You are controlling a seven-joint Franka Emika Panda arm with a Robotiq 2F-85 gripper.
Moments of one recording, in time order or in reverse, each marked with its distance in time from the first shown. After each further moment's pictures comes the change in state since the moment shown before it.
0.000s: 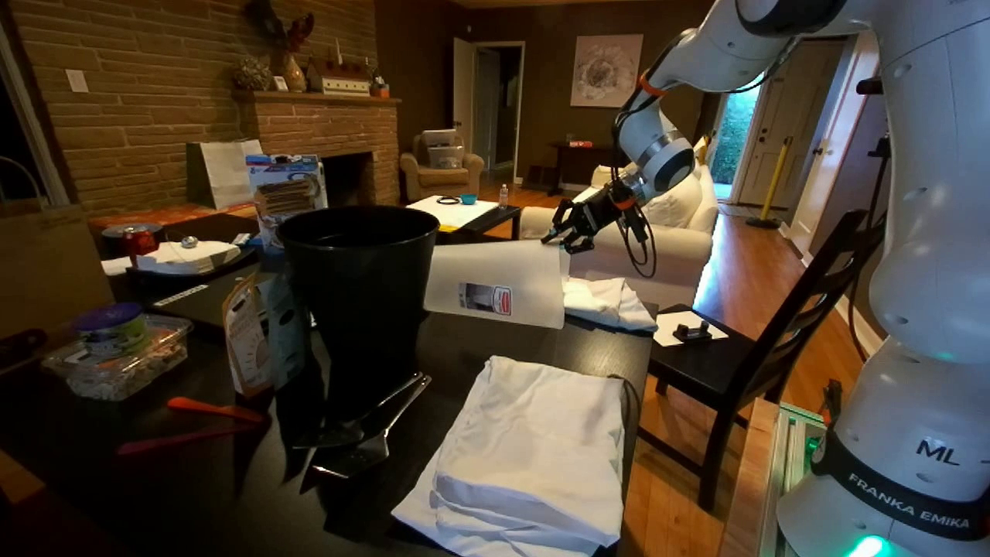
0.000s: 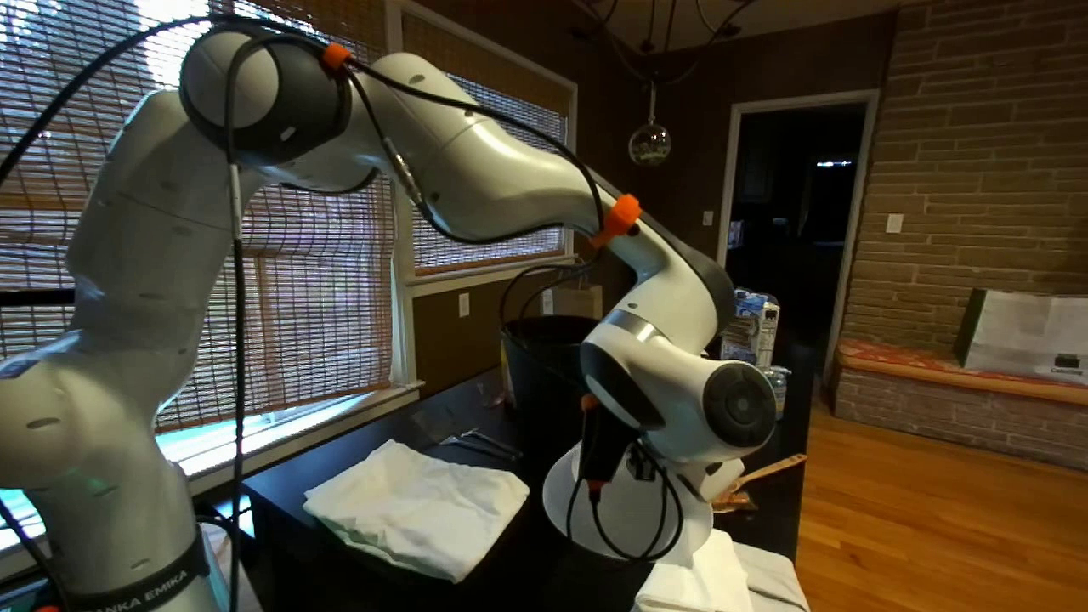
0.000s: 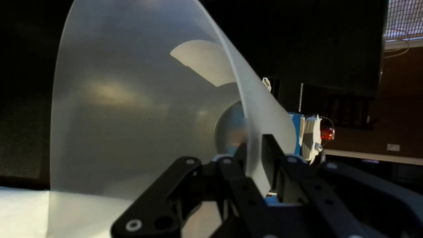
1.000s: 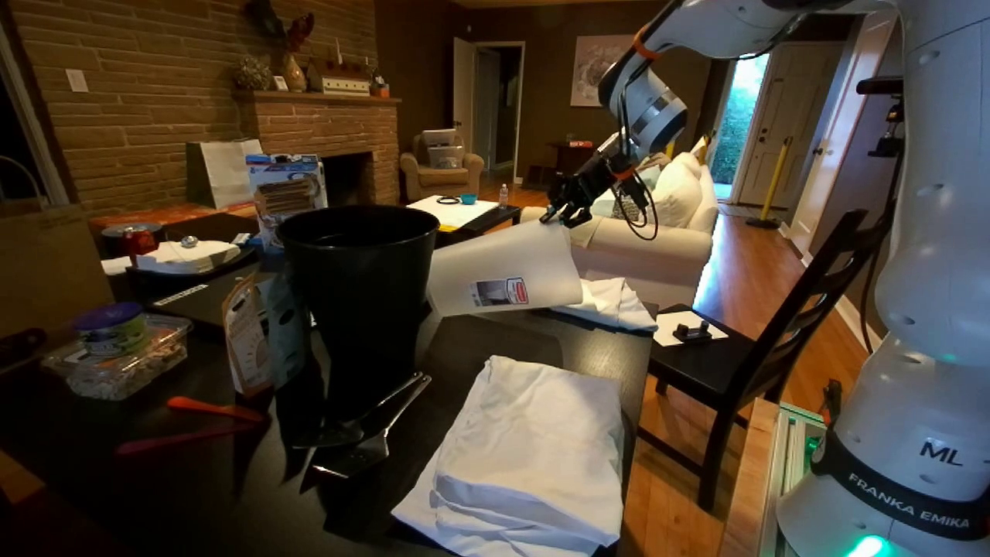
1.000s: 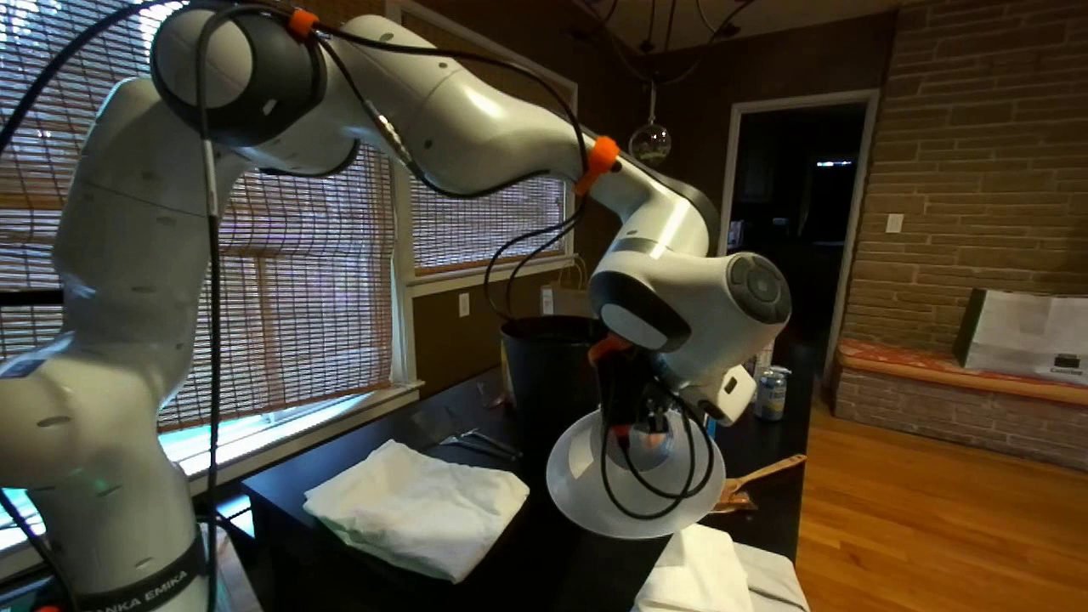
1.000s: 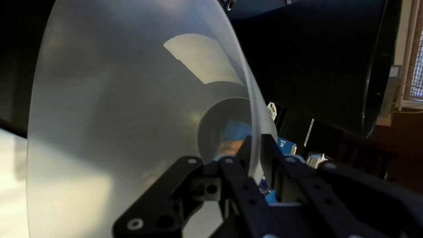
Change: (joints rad) arm 0.045 -0.085 0.001 0.075 -0.221 -0.006 0.021
